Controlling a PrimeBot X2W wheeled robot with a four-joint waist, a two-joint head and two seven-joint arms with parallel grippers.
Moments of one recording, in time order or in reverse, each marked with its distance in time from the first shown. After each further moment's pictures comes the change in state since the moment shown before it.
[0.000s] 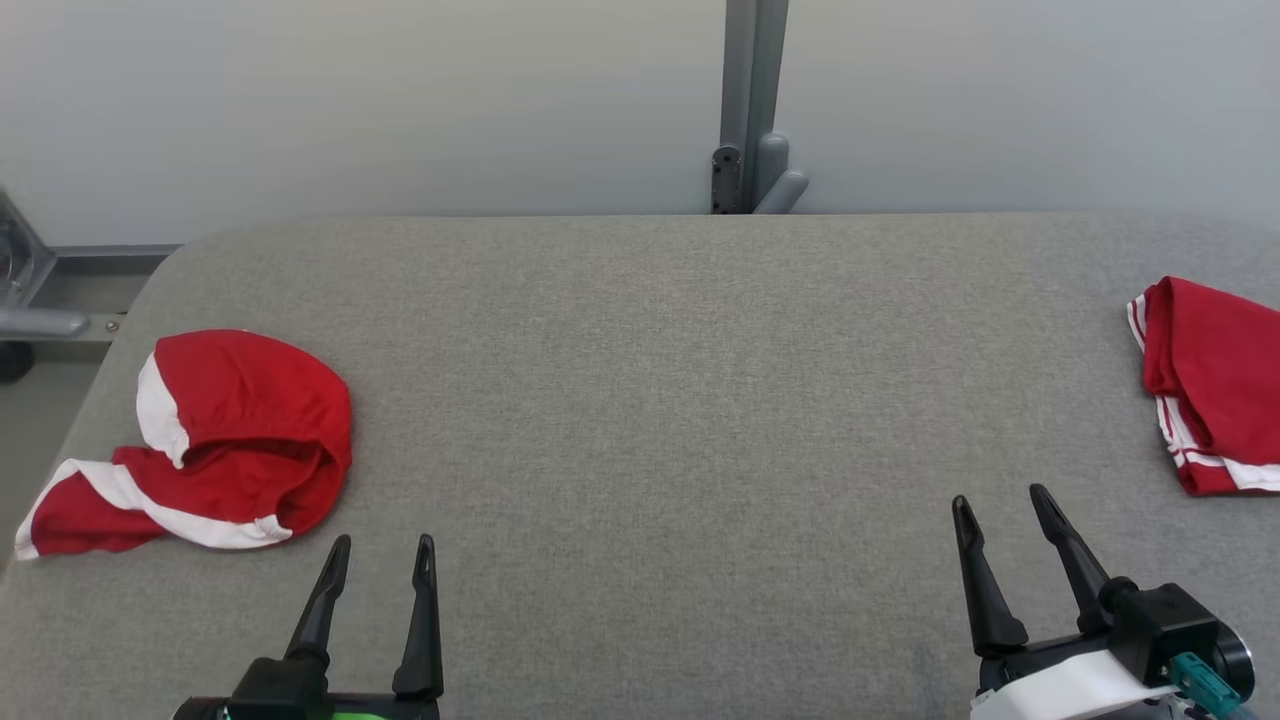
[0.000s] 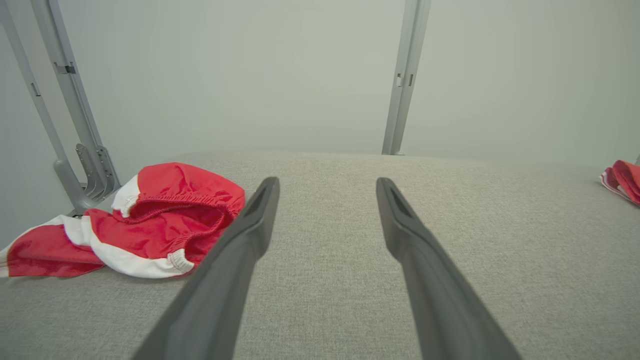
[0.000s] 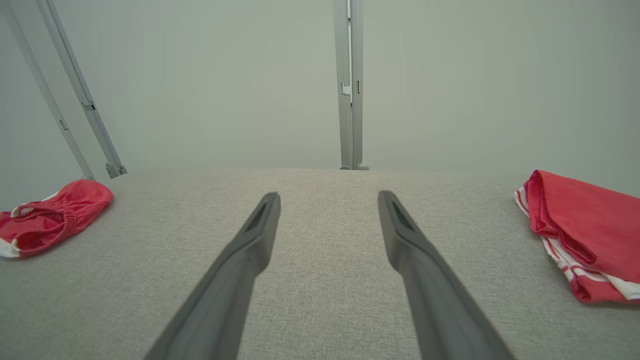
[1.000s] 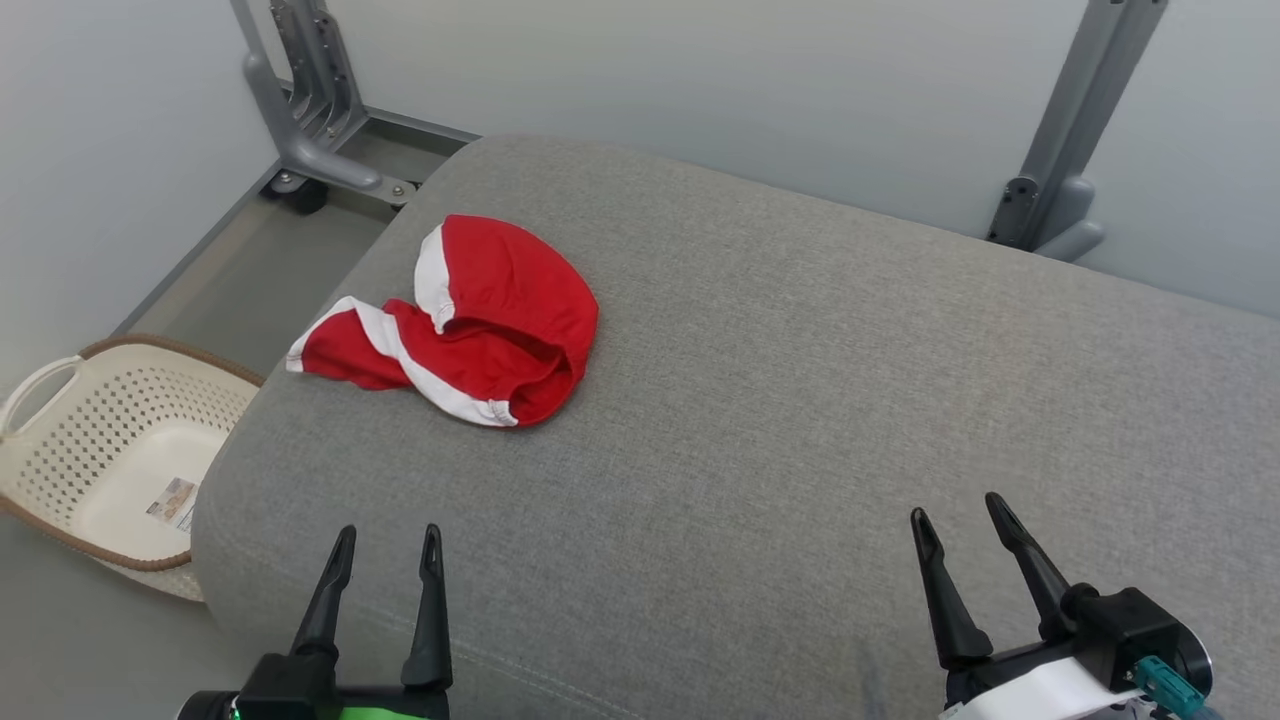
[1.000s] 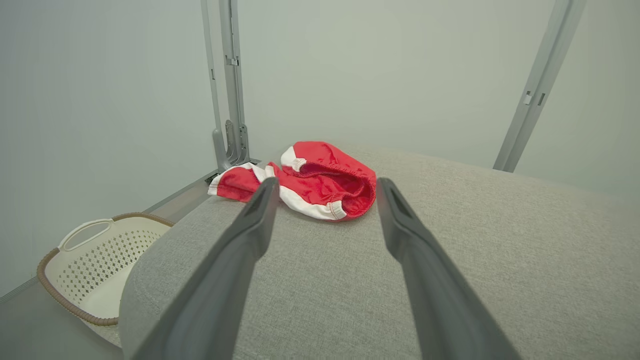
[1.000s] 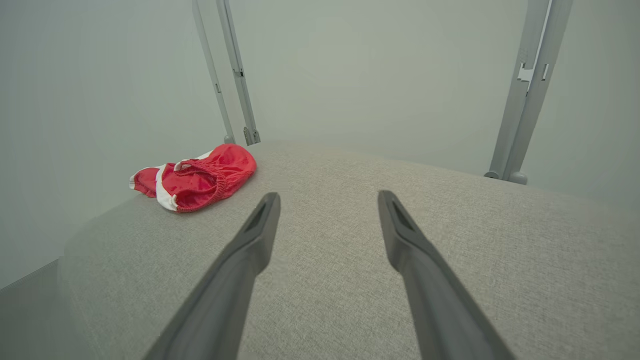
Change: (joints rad) left arm -0.005 0.000 -0.029 -0.022 -0.003 0.035 0.000; right arm -0.004 -0.002 0.062 0.007 0.017 0.000 0.000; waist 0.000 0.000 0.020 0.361
